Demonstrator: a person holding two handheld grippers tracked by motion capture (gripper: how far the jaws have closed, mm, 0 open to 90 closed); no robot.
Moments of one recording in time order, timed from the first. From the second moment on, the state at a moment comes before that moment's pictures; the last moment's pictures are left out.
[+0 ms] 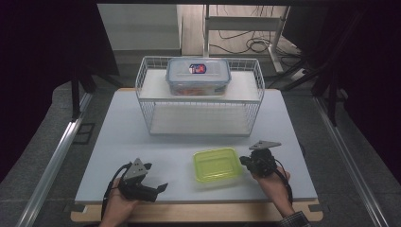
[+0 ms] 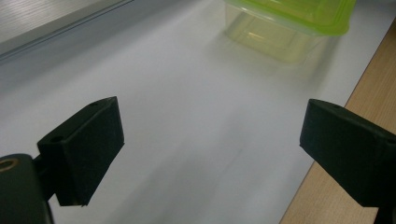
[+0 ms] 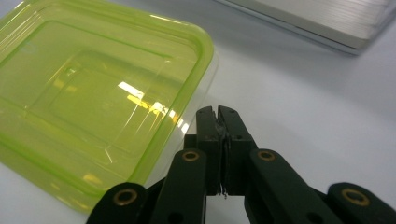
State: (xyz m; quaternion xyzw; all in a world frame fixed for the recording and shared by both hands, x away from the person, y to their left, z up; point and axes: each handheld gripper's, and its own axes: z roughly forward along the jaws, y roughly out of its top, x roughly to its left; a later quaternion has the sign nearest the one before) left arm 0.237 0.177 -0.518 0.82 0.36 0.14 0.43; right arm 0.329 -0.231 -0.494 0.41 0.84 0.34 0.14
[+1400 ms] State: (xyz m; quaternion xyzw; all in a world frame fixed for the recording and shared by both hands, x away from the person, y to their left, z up) left arm 0.237 0.176 -0.519 0.82 0.36 0.15 0.41; right arm 0.333 -0.254 -0.487 0.46 0.77 0.43 0.02
